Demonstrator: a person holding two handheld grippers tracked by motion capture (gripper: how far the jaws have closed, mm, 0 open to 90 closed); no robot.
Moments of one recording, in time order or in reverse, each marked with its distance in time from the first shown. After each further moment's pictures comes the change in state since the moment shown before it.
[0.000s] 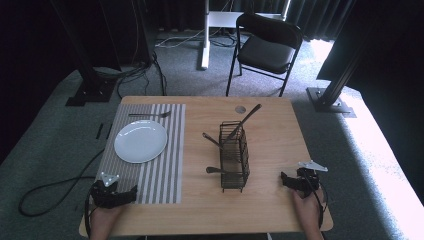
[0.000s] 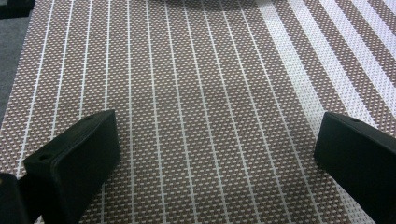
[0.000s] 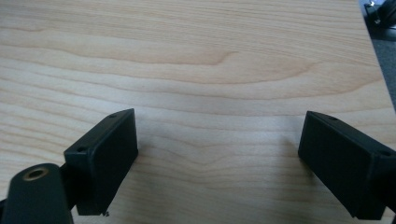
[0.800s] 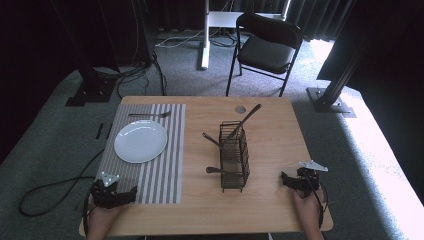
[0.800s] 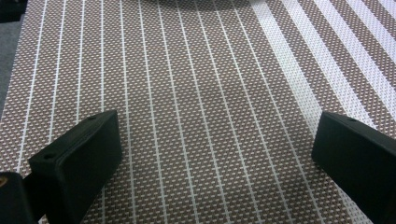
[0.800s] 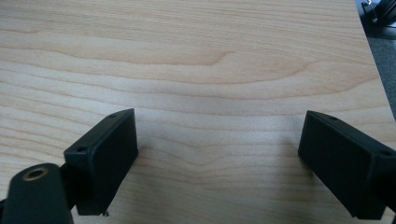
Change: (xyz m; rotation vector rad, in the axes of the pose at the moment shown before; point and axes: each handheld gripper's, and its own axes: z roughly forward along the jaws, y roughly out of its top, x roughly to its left) left arm 0.002 0.002 0.000 0.010 -0.026 0.034; right arm 0.000 0.000 0.000 0.001 -0.004 0.006
